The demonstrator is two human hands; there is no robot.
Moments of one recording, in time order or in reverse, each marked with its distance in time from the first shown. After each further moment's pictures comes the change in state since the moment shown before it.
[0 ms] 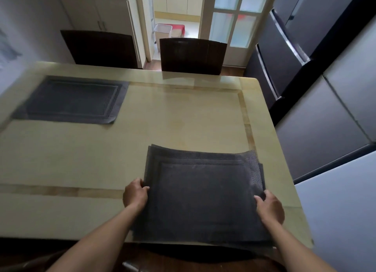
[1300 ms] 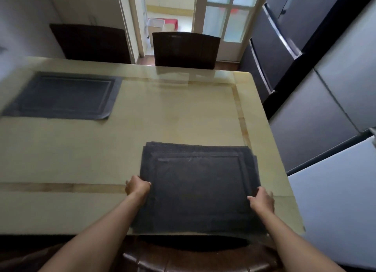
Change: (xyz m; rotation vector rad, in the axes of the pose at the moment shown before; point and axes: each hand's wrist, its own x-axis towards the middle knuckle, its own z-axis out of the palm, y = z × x) left_hand 0.004 0.010 0.018 -0.211 -0.090 -0.259; right_hand 0.006 0.017 0.012 -0.067 -0.155 0.088
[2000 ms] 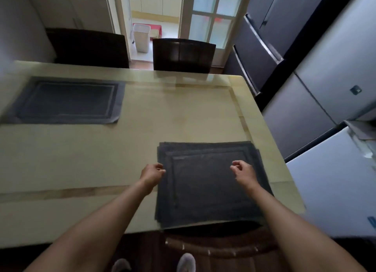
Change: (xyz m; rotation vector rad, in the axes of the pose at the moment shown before) left_hand 0.010 0.010 -0.073 -0.054 -0.406 0.330; right_hand -0.091 -0.110 0.005 0.394 0.000 -0.257
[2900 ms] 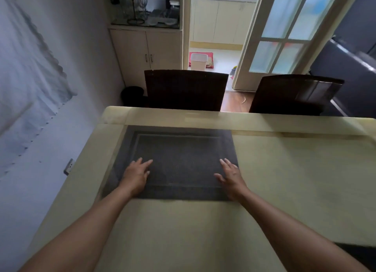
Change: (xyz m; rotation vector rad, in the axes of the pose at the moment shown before) left_hand 0.331 -0.069 -0.491 0.672 0.256 0.269; right_hand 0.109 -0.412 0.438 -0.465 -0.255 -0.445
